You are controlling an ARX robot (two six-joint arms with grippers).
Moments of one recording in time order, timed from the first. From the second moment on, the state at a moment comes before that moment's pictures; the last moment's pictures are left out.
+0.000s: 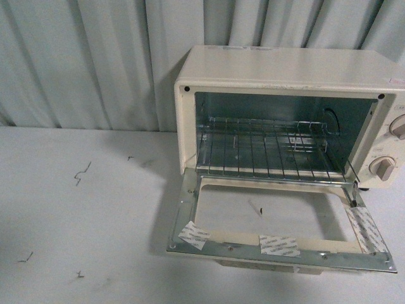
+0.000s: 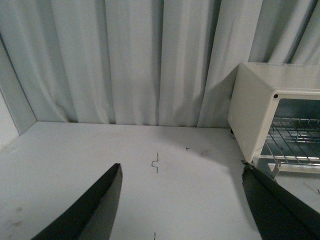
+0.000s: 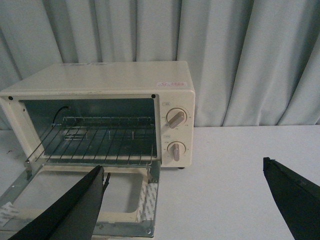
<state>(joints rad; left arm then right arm) 0.00 0.01 0.01 0.00 0.00 -0.02 0.00 0.00 0.01 0.00 0.00 0.01</state>
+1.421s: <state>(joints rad) 0.00 0.01 0.01 0.00 0.00 -0.02 0.00 0.00 0.01 0.00 0.00 0.01</state>
